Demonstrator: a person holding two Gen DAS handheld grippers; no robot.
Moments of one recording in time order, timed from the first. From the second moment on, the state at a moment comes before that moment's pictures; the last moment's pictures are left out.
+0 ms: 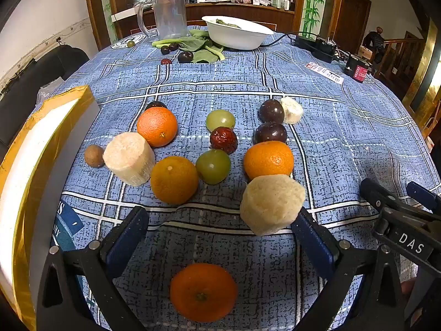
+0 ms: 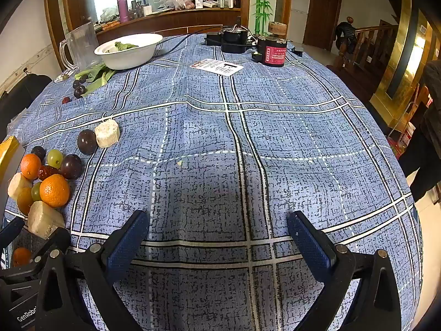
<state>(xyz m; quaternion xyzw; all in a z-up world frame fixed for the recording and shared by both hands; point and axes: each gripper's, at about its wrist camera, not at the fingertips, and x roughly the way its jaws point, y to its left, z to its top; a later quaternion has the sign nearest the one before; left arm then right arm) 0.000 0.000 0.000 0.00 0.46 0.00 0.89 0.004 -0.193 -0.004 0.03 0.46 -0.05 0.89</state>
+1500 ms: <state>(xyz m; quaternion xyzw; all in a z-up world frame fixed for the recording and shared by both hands) -0.123 0.052 0.098 -0.01 0.32 0.00 0.95 -0.102 -0.144 0.079 0.04 0.30 -0.01 0.95</state>
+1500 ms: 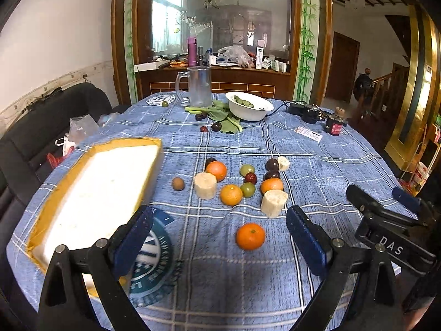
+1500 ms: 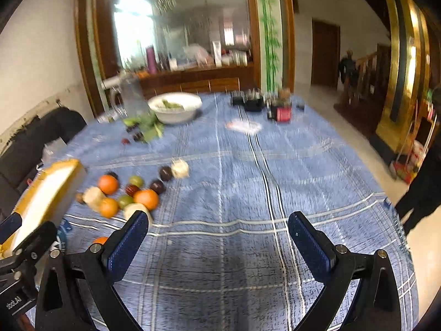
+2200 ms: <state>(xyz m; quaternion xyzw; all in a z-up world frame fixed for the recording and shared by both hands) -0.141 0.084 0.104 -0.01 0.31 0.03 0.95 -0.136 -0.100 0.106 -0.01 0.21 0.00 0.98</state>
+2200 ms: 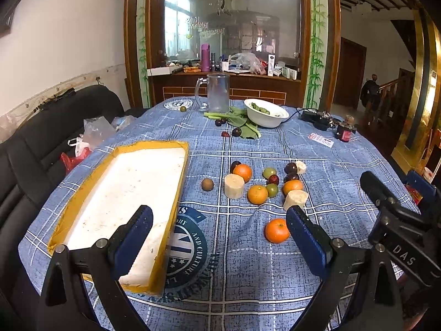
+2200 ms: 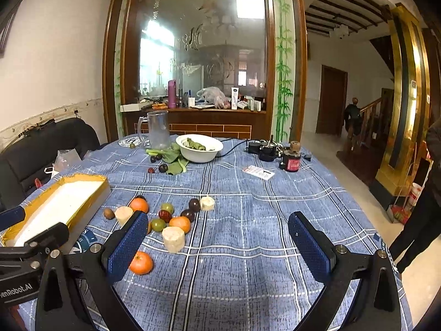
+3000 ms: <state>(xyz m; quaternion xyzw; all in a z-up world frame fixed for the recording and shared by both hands) -0.098 0.141 0.087 -0.08 0.35 0.01 0.93 -0.077 -0.061 0.052 -0.01 0.37 0.19 0.91</state>
